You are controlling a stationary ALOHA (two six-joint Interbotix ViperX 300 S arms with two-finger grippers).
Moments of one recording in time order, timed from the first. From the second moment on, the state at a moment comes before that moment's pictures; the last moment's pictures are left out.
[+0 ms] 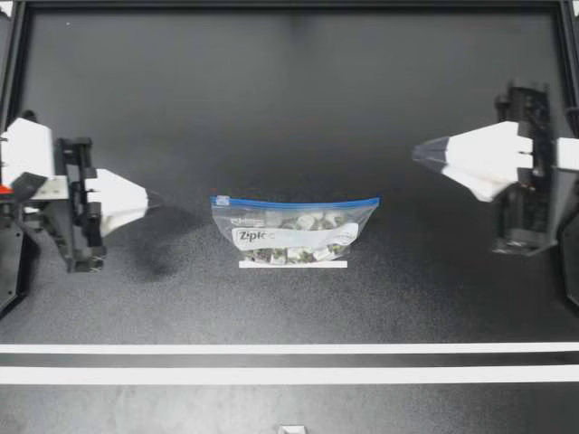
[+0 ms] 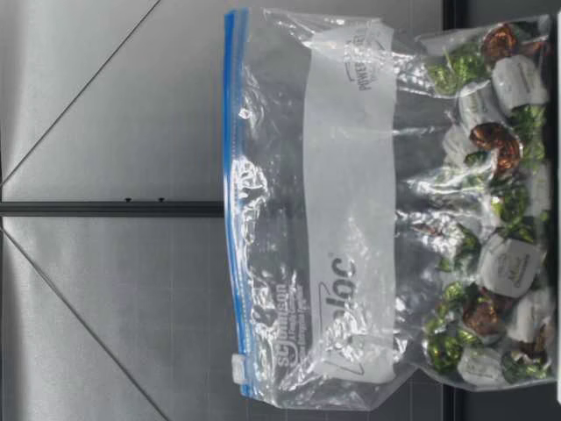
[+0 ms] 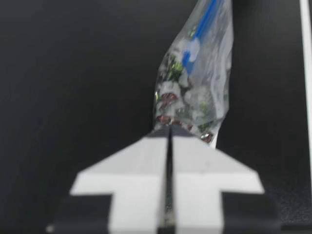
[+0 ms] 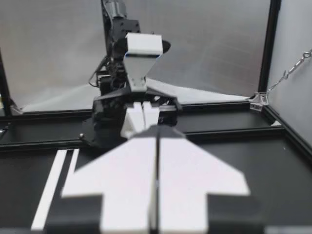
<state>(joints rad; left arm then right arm) 0.14 -0.50 1.29 -0.19 -0.38 -0.01 -0.13 -0.63 1.04 0.00 -0.47 0.00</state>
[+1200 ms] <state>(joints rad) 0.07 -0.21 1.12 -0.17 -0.53 -0.07 -0.17 -0.17 0.74 -0.04 -0.46 -0.01</state>
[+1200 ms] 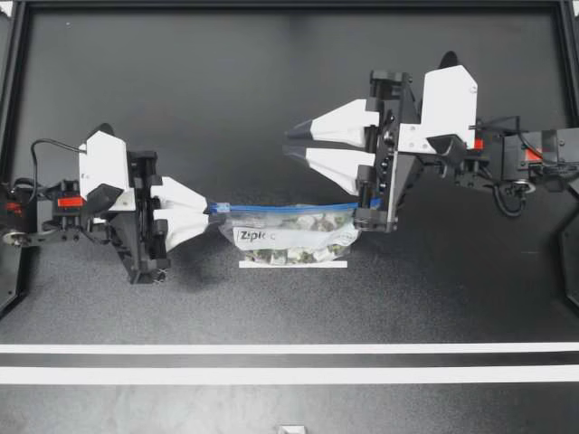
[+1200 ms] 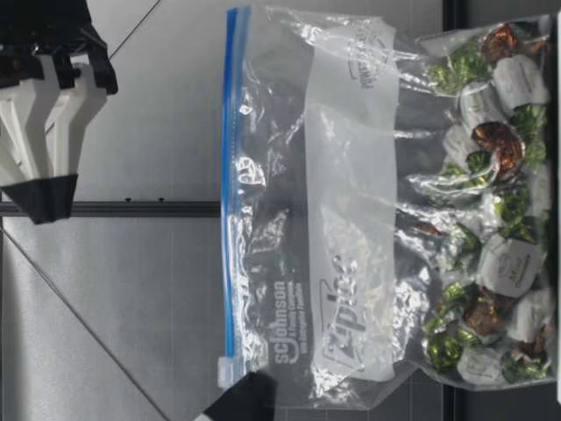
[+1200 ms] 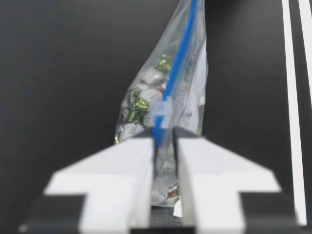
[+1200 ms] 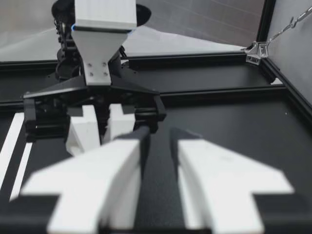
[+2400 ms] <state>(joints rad) 0.06 -0.21 1.10 -0.10 -0.53 -0.05 -0.09 0.14 0.47 -0.28 -0.11 -0.01</state>
